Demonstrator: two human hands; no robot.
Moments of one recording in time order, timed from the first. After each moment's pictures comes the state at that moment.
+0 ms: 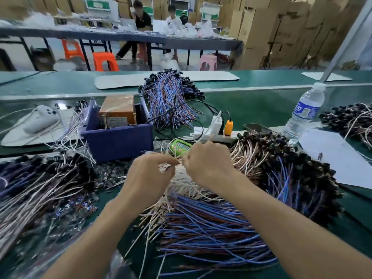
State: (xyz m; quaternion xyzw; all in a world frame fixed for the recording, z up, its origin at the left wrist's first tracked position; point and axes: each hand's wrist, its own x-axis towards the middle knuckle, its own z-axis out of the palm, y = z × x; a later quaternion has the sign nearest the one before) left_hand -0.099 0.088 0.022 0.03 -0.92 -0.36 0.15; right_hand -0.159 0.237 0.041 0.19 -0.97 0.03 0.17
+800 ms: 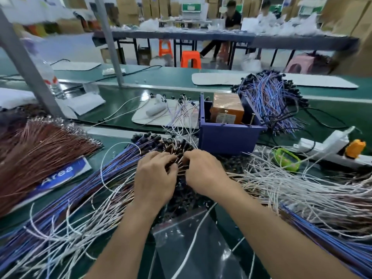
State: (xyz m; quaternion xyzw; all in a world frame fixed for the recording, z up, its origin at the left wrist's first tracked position) left_hand -0.020 -0.093 -0.028 0.25 -0.91 -0.19 0.28; right_hand -0.110 0.015 0.007 0.38 -0.91 0.18 -0.04
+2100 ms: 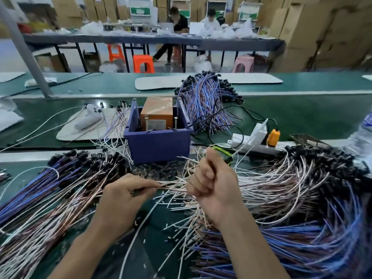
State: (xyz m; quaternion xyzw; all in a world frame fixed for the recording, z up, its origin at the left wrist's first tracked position) left_hand -0.051 -0.022 -0.020 0.06 -0.88 -0.42 0.22; right_hand -0.134 0.176 0.019 0.03 -0.41 0.87 -0.26
